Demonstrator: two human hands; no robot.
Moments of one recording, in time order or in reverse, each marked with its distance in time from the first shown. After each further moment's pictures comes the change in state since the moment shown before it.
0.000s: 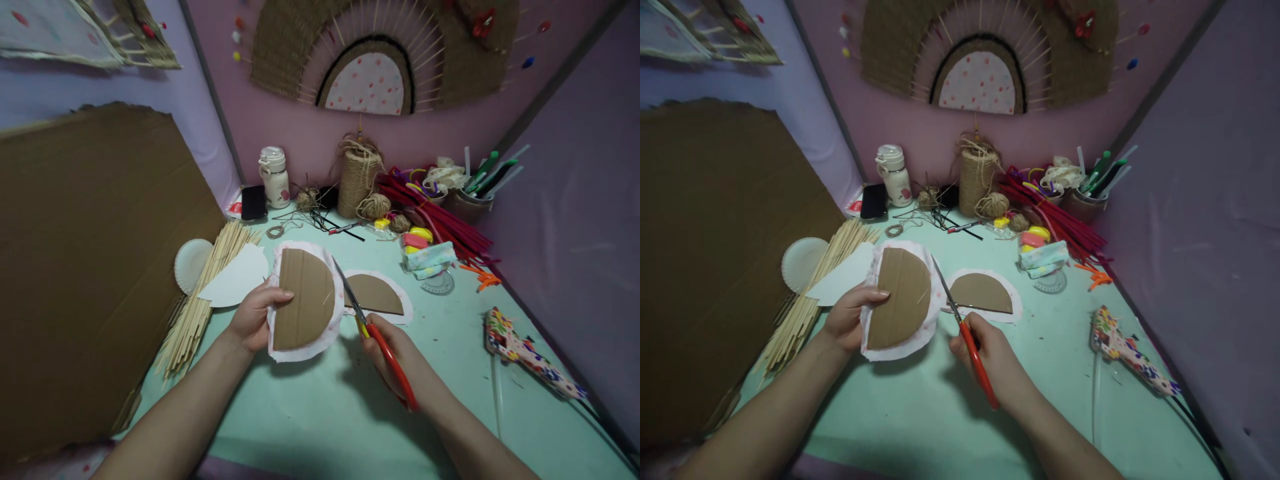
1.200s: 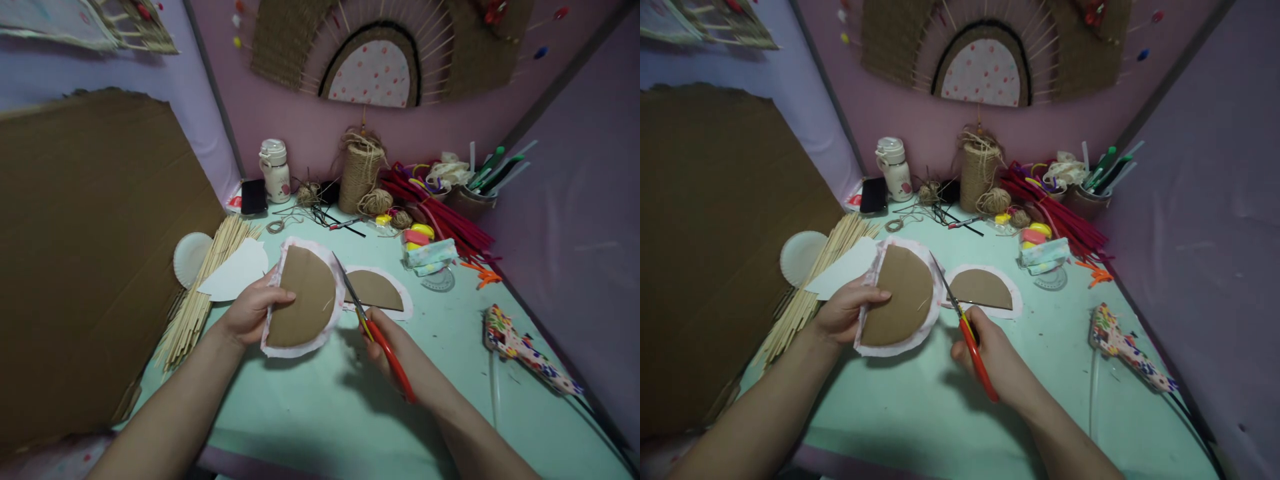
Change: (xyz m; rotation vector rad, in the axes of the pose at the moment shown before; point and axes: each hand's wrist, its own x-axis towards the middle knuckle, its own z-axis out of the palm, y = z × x) left_hand -0.003 0.003 -0.006 0.101 -0.108 0.029; right_hand -0.003 0.008 -0.004 0.048 -0.110 0.044
